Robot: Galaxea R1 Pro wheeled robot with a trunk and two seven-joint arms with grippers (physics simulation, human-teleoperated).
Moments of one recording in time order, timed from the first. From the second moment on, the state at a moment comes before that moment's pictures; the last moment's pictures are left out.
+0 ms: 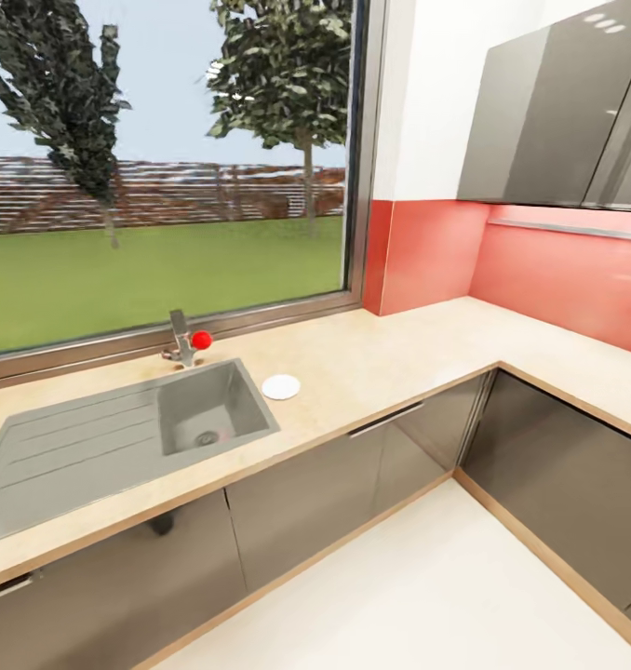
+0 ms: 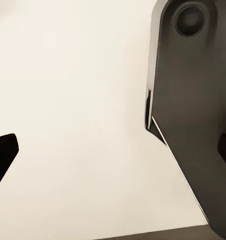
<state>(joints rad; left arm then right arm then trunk) 0.11 0.02 0.08 -0.26 -0.08 0.00 0.20 -0.25 -0.09 0.43 -0.12 -0.39 -0.01 0.12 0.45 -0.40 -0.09</state>
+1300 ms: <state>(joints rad) 0.11 0.02 0.08 -0.26 -0.08 -0.01 0.21 -0.25 -0.09 0.43 -0.12 -0.39 -0.01 0.12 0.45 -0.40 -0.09</state>
